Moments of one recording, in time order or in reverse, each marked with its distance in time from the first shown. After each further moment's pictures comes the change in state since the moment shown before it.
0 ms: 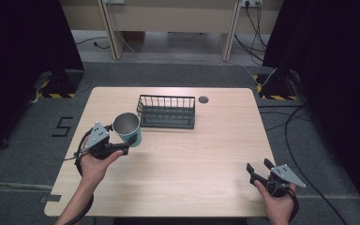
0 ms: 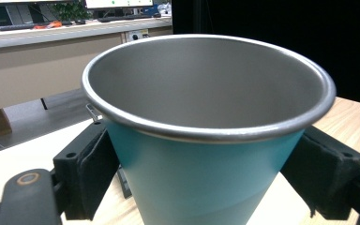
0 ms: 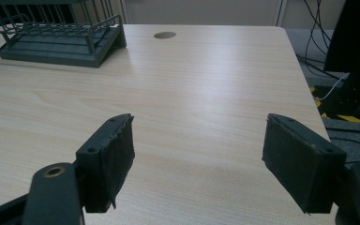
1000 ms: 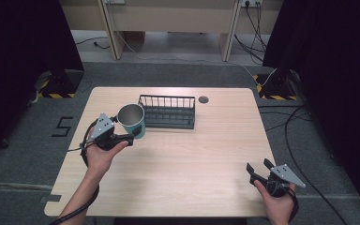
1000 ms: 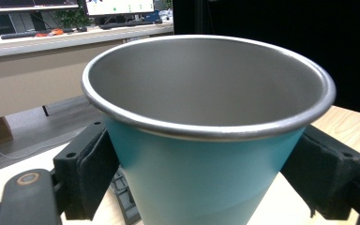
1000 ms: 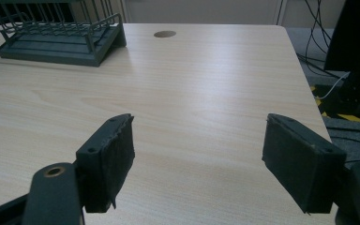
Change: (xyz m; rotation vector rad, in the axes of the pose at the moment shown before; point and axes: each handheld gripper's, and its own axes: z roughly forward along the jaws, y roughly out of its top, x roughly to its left) left arm 0.004 0.018 0.023 -0.019 0.005 0.008; right arm 0.000 0.000 0.000 0.005 0.000 0.002
